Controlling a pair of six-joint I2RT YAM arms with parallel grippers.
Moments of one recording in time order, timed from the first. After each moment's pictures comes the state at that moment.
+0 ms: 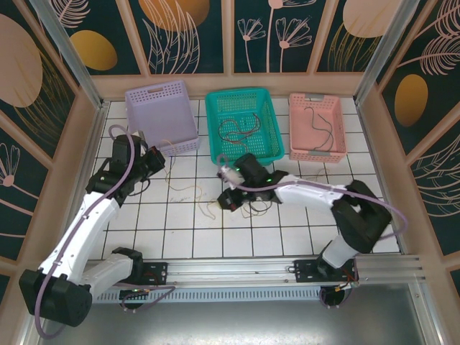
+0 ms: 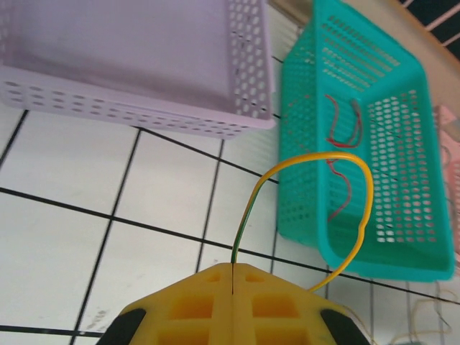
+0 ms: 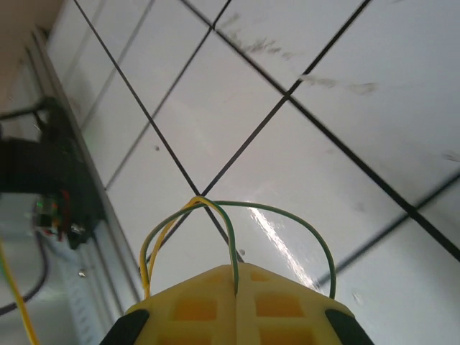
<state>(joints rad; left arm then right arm) -0.26 1.03 0.93 -0.58 0.04 -0.72 0.82 1.55 0.90 -0.22 -0.58 0.32</state>
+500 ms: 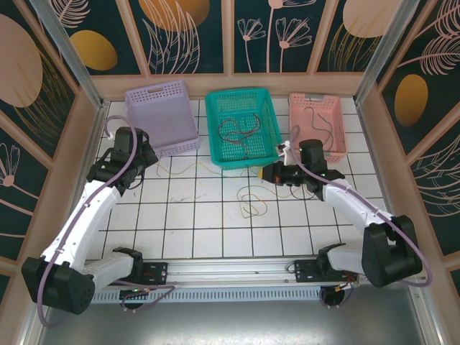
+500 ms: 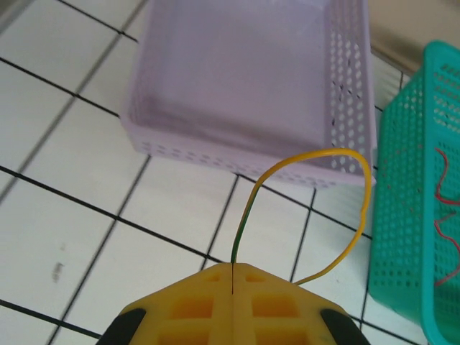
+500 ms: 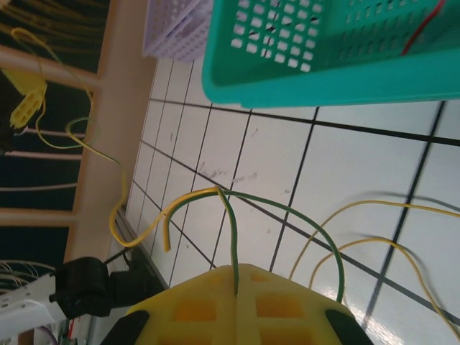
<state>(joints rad) -0.25 1.11 1.05 -0.70 -0.23 -0.68 0.30 1.24 0.70 -0.16 -0.82 0.55</state>
